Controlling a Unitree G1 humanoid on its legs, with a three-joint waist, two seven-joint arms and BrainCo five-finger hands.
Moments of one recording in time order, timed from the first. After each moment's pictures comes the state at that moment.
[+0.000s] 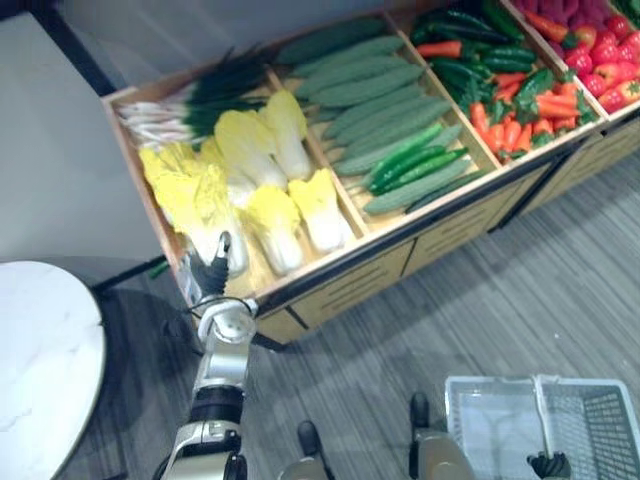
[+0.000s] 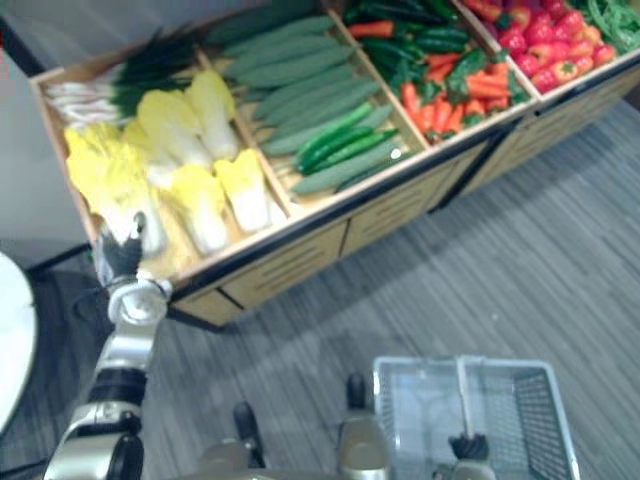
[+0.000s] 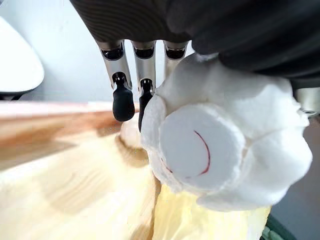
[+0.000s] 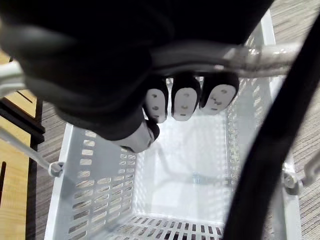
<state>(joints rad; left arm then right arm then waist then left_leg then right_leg) -0.32 0.20 0.19 0.37 0.42 0.05 0.60 0.11 -0.20 -0.40 1.01 -0.28 -0.10 -0.23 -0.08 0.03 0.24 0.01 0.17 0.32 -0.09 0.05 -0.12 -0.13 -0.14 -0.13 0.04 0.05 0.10</state>
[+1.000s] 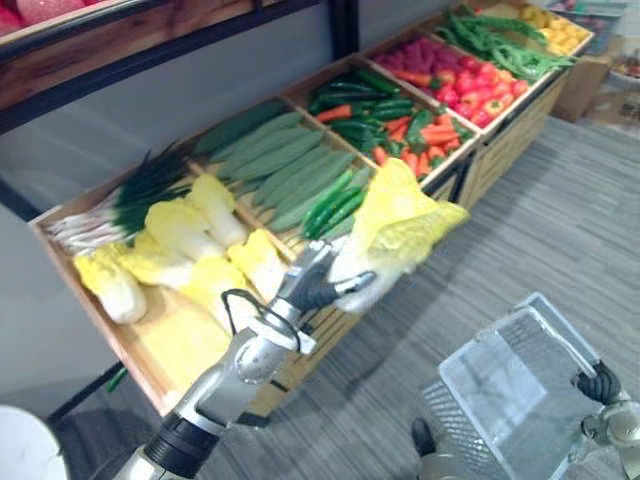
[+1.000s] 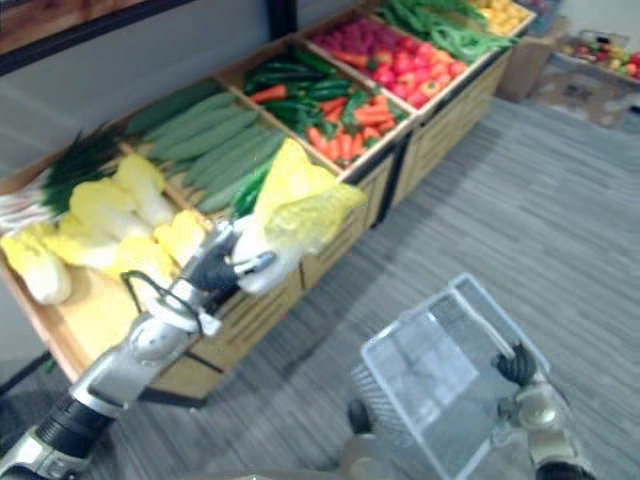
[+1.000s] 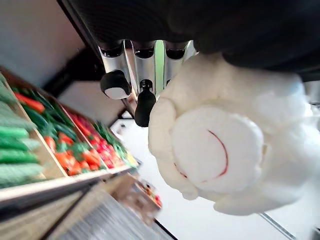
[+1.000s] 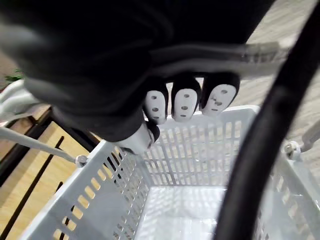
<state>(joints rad) -0.21 0.58 -0.46 -0.20 0.28 -0.29 0.18 0.03 -0.62 -0.17 0.68 -0.32 -0.13 -0.03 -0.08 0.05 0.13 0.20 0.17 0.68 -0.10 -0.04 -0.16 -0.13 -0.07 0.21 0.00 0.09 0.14</state>
